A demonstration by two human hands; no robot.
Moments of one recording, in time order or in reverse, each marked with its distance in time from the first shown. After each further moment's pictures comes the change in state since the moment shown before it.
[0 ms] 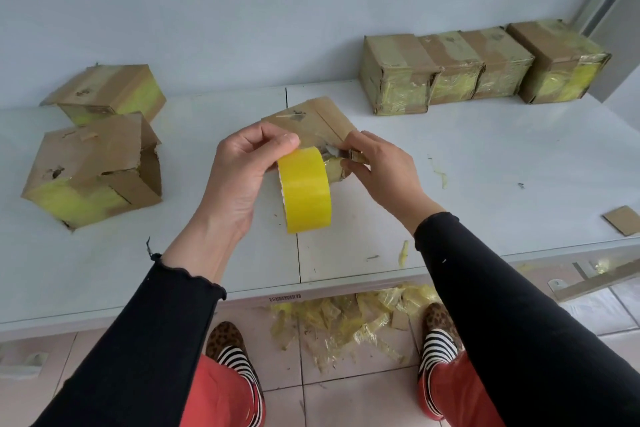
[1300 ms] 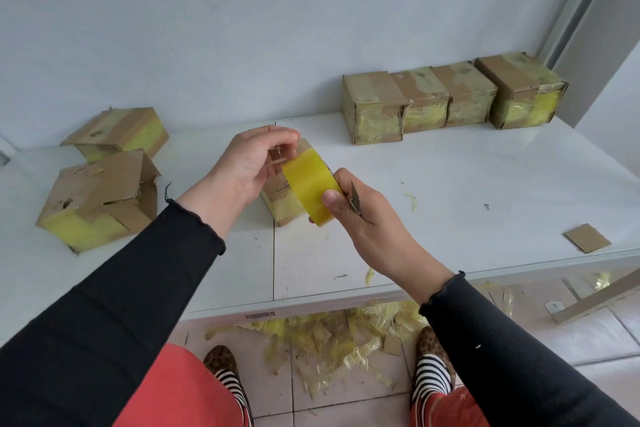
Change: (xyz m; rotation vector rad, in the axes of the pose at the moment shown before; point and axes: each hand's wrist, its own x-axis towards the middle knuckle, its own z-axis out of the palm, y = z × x) left_hand 0.053 0.028 0.050 -0.054 0.006 -0.268; right_hand -0.064 -0.062 -0.090 0.725 -0.146 0.061
